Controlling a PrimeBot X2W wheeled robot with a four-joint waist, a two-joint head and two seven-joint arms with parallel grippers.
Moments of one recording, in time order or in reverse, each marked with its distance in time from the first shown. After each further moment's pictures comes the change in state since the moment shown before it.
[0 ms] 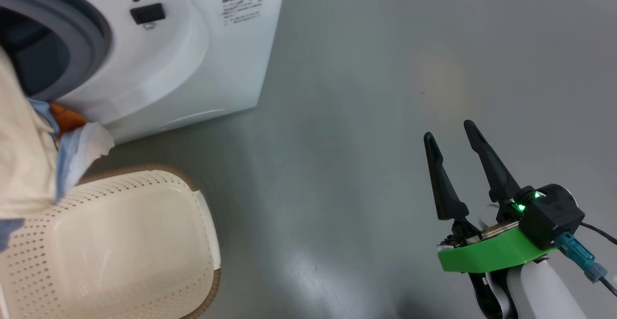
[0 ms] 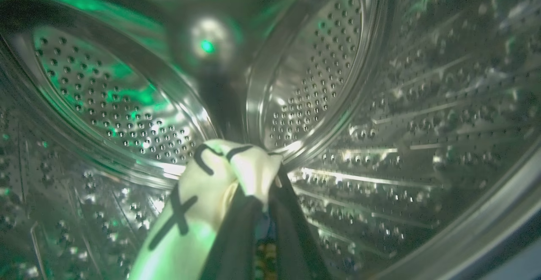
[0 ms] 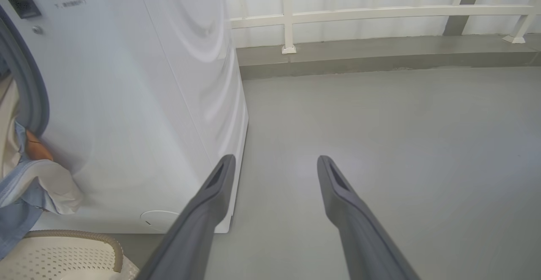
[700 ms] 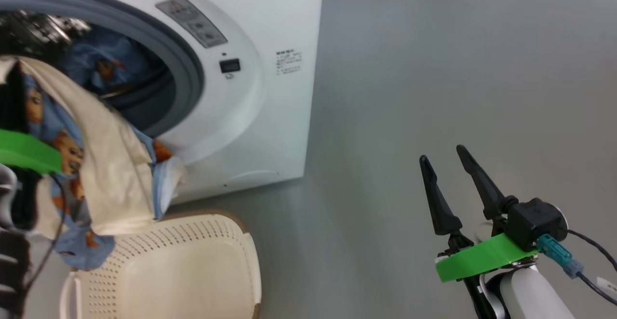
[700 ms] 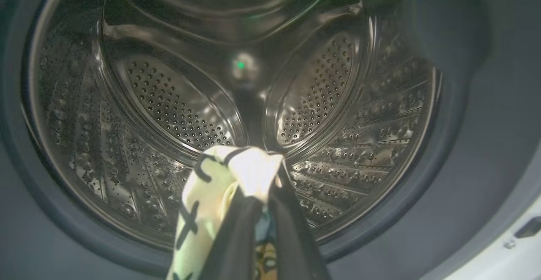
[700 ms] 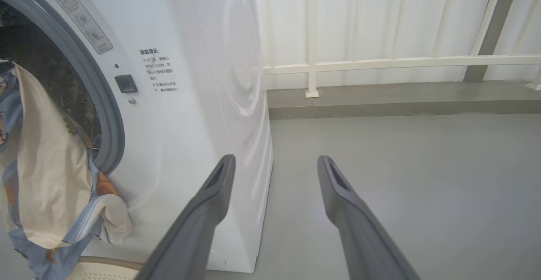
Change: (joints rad) left arm 0.301 -0.148 0.074 -0.002 0.048 0.001 0.000; right arm 0.004 -0.008 0.007 0.147 0.005 0.000 0.000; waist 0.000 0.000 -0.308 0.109
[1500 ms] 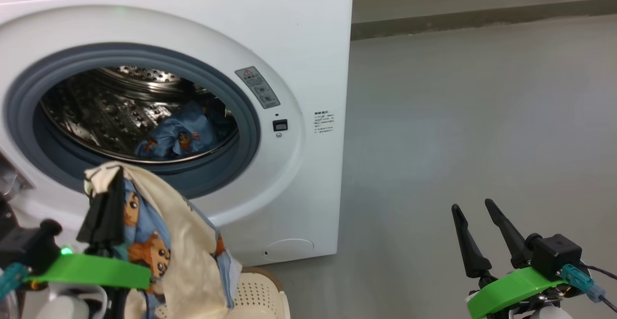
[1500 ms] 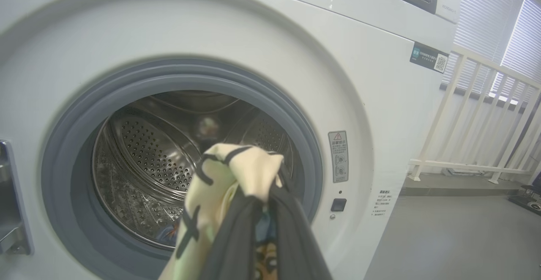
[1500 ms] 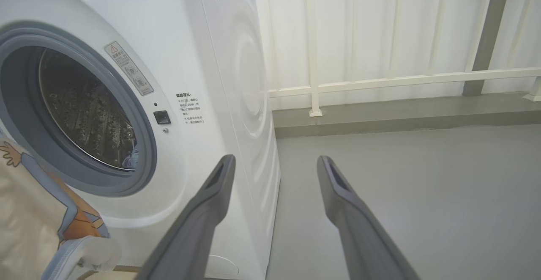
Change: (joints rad) left arm 0.554 -0.136 0.070 -0.552 0.066 0.050 0.004; right arm 0.106 -0.095 -0.009 0.117 0.146 0.000 0.000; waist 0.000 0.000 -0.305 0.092
